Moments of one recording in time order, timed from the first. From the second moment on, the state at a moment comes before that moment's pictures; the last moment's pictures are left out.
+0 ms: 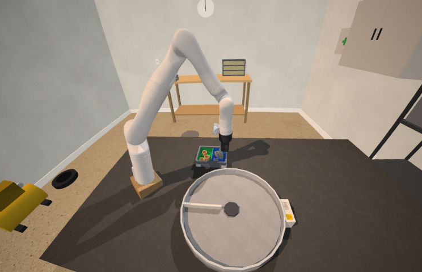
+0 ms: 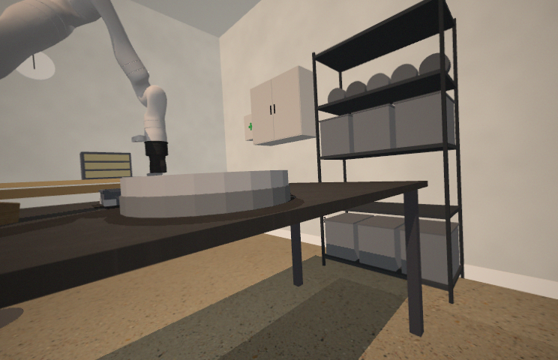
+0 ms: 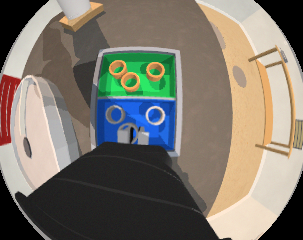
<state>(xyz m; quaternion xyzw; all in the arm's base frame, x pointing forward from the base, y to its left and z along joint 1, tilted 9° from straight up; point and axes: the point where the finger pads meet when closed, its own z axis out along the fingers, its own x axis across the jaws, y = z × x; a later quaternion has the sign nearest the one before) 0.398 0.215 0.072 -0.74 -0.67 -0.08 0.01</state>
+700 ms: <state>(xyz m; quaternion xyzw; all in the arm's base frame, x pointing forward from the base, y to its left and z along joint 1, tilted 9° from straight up) 0.399 0.215 0.061 -0.74 -0.67 -0.08 0.01</state>
